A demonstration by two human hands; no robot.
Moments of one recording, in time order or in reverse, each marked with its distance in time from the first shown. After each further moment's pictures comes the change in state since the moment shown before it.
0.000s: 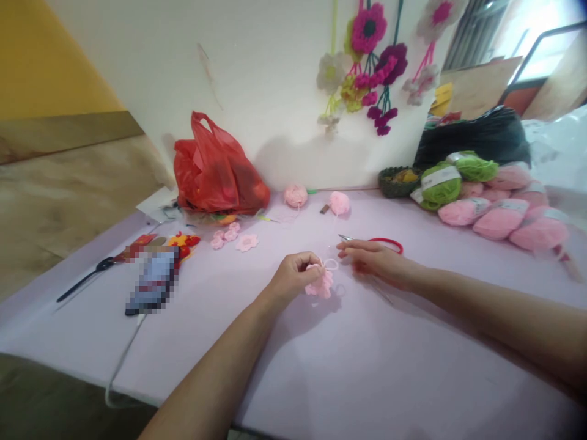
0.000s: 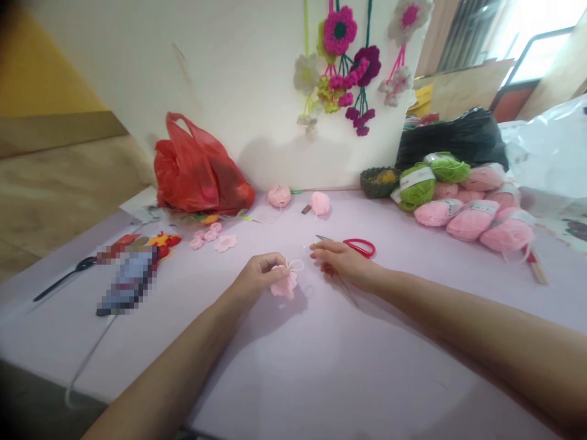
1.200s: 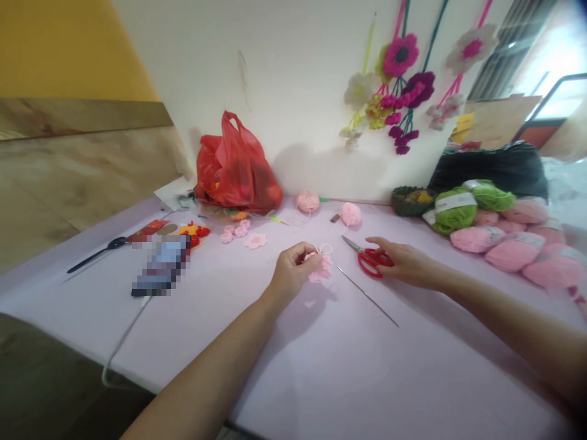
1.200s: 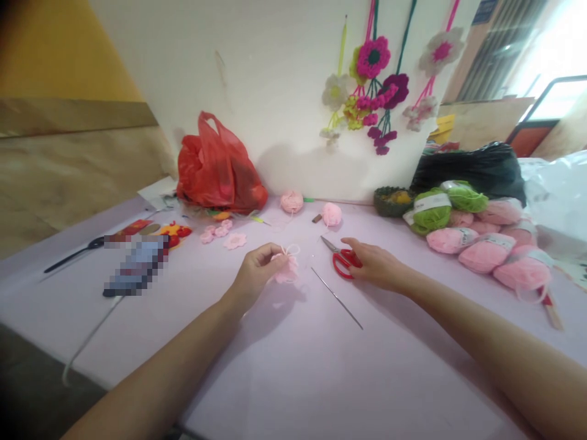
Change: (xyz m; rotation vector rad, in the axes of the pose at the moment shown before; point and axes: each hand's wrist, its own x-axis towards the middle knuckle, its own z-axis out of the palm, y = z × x) left_hand 0.004 -0.002 -0.005 -0.085 0.328 0.229; right_hand 0.012 -0.003 -0.060 -1.042 0.046 -0.055
